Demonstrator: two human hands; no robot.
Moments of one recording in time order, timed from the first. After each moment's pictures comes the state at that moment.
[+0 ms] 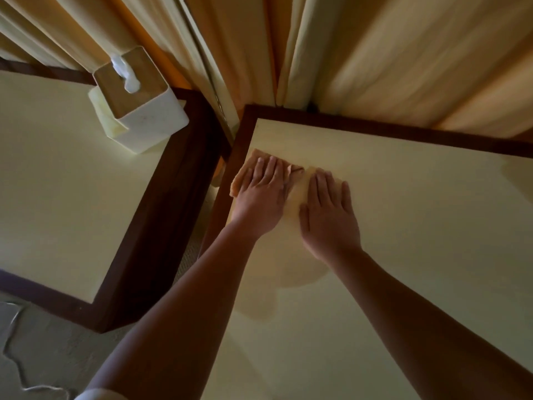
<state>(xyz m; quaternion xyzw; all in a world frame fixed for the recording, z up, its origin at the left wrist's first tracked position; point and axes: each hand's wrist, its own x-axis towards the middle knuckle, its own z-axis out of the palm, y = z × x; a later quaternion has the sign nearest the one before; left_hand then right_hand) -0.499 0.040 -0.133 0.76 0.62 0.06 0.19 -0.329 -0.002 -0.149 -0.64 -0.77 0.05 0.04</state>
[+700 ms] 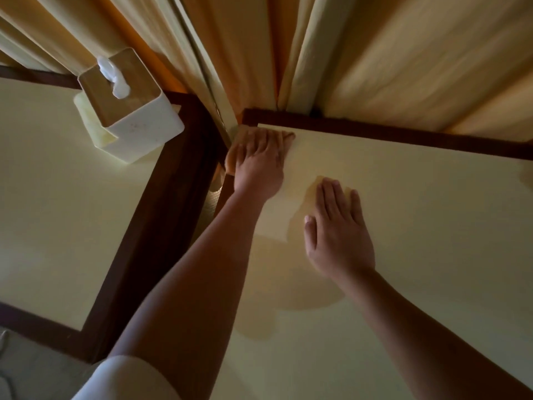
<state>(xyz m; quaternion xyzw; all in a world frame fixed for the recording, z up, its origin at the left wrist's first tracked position) -0.498 0.131 -0.138 0.70 0.69 0.02 0.18 -0.331 -0.001 -0.149 -0.65 -0.76 0.04 0.02</state>
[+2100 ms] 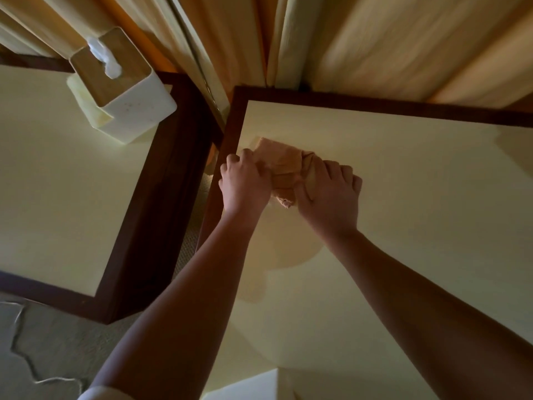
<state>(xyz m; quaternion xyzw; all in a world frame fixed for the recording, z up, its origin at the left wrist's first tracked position) -0.492 0.036 -0.104 0.57 0.77 0.14 0.23 -0.337 -0.001 -0.136 -0.72 -0.67 0.05 0.20</state>
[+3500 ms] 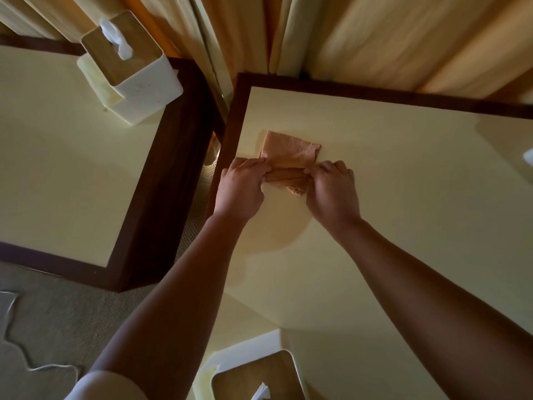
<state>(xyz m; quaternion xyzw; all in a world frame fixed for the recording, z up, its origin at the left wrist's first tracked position) -0.531 -0.018 -0.113 0.75 0.62 0.18 0.18 -0.329 -0.033 -0.122 -0.68 -0.72 0.10 0.14</state>
